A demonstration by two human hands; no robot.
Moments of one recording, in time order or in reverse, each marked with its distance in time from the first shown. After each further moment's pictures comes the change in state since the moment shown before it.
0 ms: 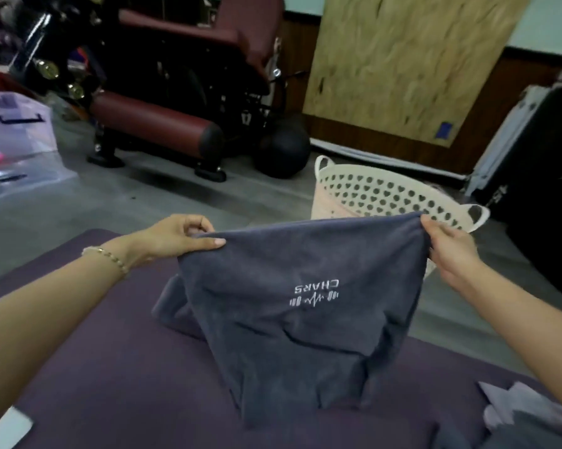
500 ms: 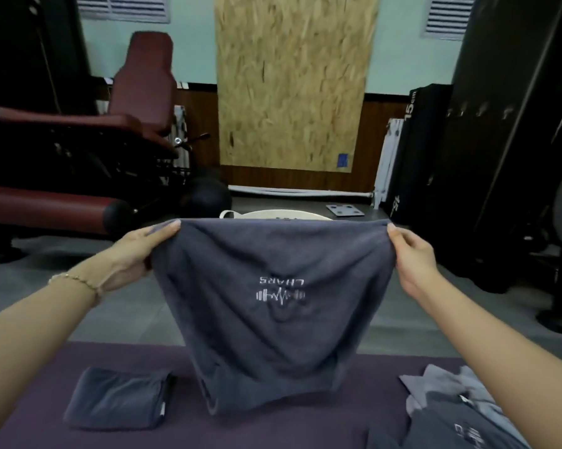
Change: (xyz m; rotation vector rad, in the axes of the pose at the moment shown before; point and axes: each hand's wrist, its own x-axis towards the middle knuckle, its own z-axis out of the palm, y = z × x) left_hand 0.042 0.162 0.060 -0.523 -0.012 0.057; right_hand -0.010 -0.068 -0.144 0.209 0.226 -0.172
